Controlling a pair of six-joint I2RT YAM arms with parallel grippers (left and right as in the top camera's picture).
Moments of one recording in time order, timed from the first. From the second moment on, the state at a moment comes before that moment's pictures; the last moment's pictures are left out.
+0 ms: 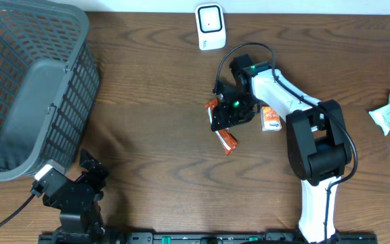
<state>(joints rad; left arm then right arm) -0.11 0.16 0.42 -0.74 -0.55 -0.65 0.37 2.20 1.55 -1.00 -0.47 -0.07</state>
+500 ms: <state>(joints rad) -0.11 0.16 0.42 -0.74 -0.55 -0.65 0.43 2.16 1.49 -0.91 -0.27 -0.01</state>
